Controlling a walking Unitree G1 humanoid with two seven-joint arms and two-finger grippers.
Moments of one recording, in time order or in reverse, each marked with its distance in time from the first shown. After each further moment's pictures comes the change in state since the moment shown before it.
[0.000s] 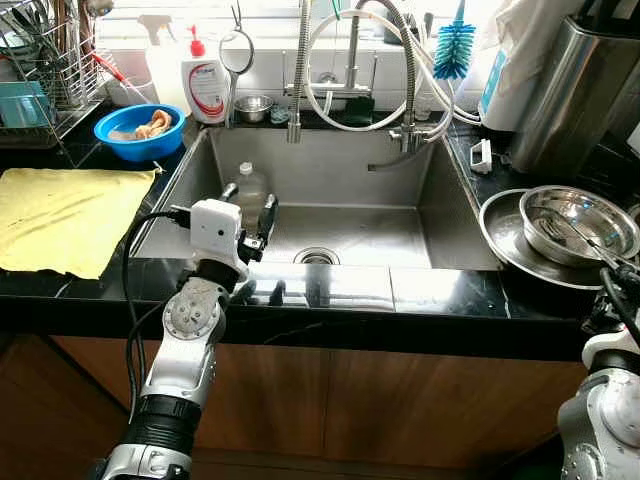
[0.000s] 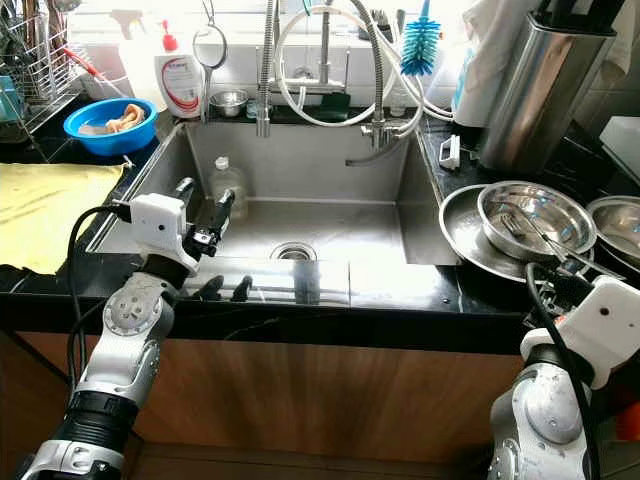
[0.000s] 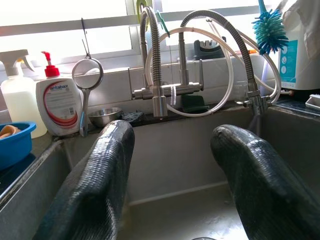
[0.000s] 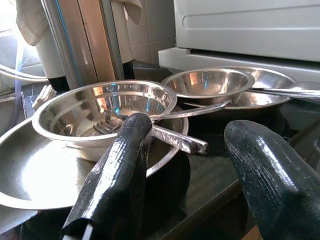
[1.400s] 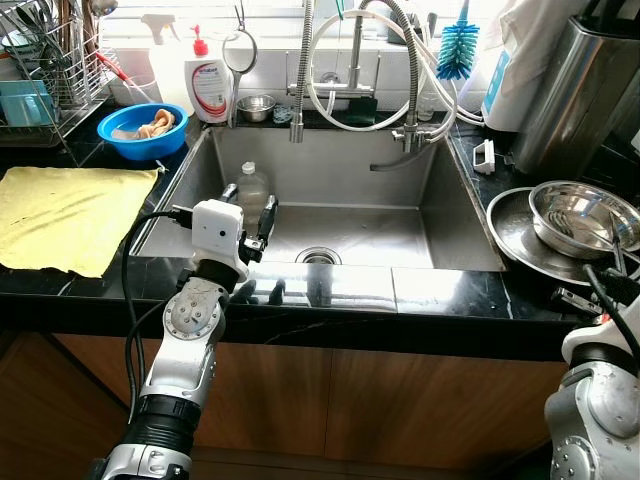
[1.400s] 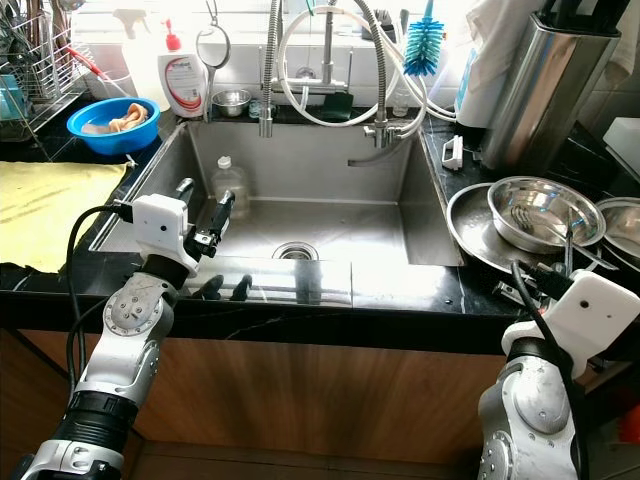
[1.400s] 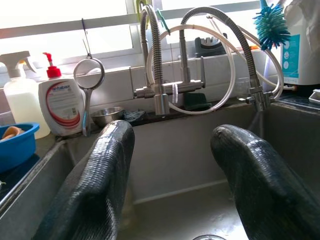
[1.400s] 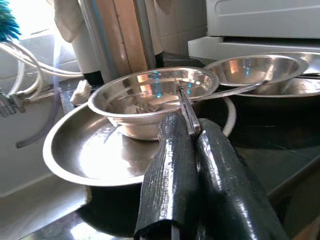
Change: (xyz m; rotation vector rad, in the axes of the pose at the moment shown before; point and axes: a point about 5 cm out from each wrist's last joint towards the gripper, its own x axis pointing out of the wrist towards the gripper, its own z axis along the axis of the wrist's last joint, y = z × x) left arm 0.000 0.000 -0.001 0.024 0.005 -0.002; right arm 0.002 0.017 -0.002 0.074 0.027 0.116
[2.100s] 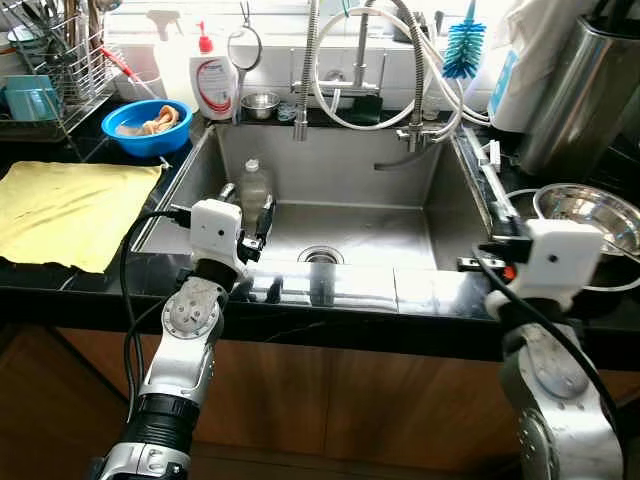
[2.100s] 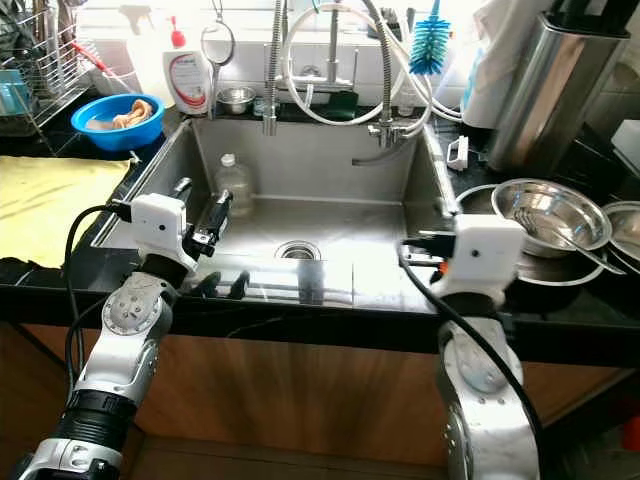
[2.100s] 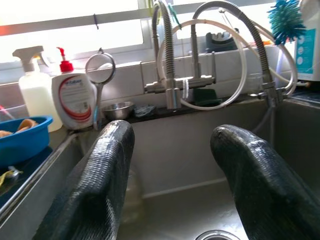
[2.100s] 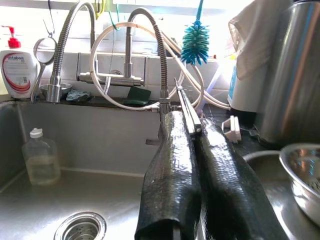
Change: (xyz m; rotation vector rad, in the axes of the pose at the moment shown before) left arm 0.000 0.002 -0.003 0.004 0.011 0.010; right arm -0.003 0.079 0.024 -0.180 -0.138 0.525
